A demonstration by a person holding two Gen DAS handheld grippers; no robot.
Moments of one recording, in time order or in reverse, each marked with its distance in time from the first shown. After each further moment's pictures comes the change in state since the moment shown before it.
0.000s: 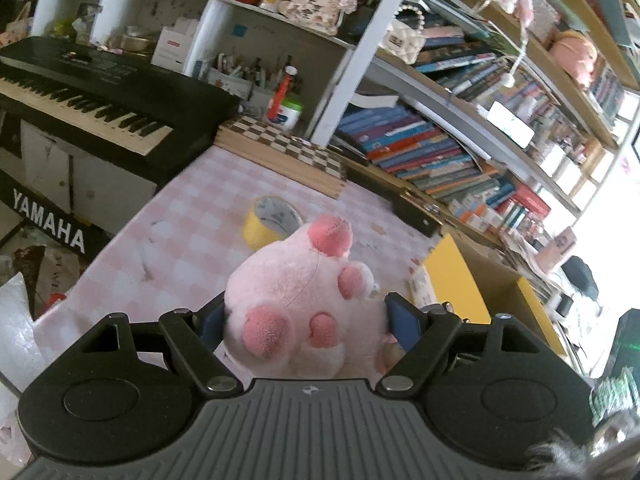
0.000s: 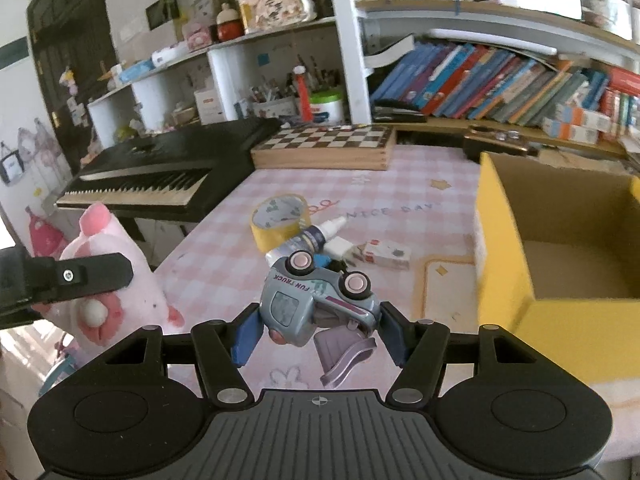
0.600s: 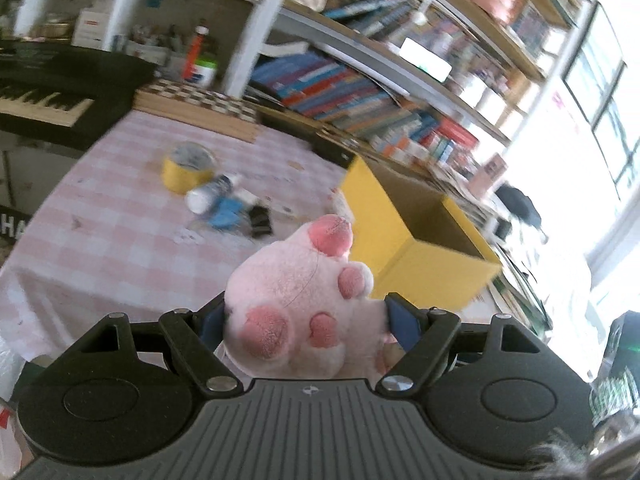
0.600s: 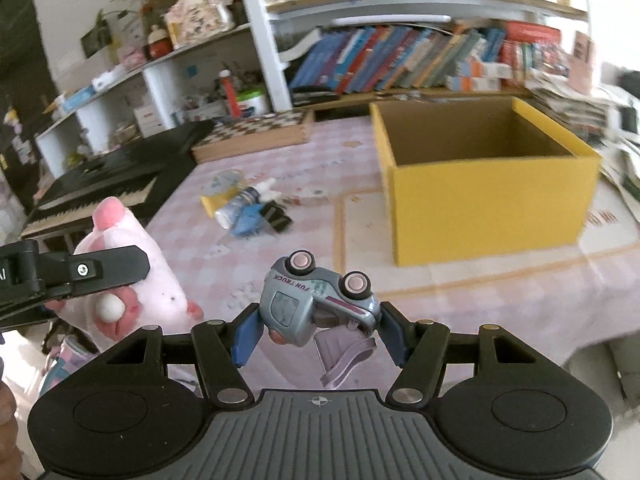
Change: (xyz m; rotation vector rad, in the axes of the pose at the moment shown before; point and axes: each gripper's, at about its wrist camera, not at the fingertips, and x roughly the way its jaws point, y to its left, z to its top) left arm -0.026 -0.040 -0.053 0.142 0.129 -0.194; right arm -0.079 -0.020 -0.076 0.194 -0.003 -0.165
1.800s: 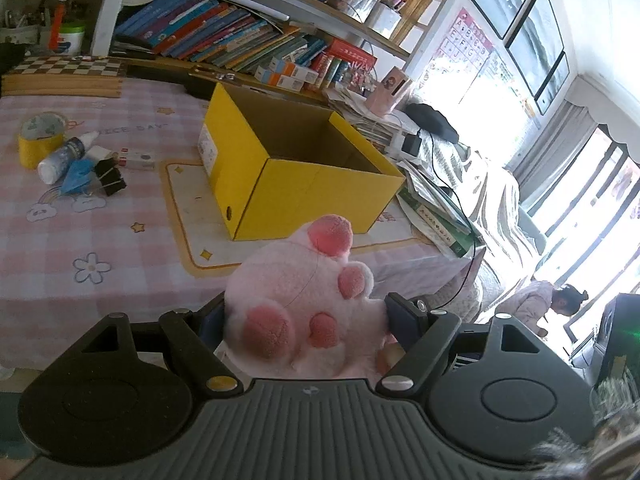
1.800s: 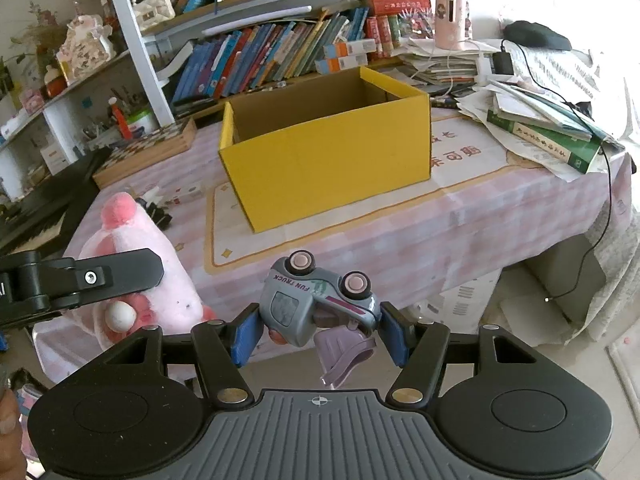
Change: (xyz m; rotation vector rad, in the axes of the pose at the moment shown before) left arm 0.051 -0.080 -0.024 0.167 0.177 -0.240; right arm -0.046 -0.072 -0.031 0.187 0.005 -0.227
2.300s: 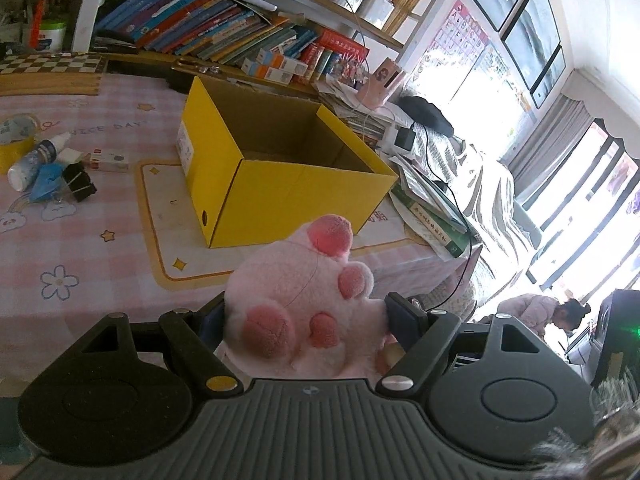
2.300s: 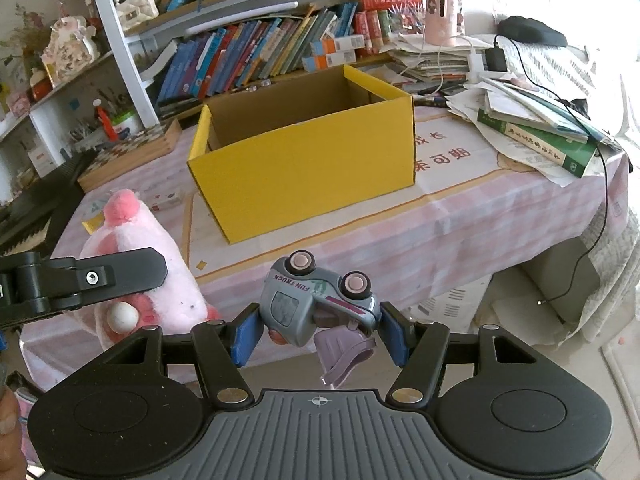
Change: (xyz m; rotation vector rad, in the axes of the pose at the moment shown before) left arm 0.032 -0.011 0.013 0.006 0.024 -0.016; right arm 0.017 -0.019 0.019 0.002 0.024 -0.011
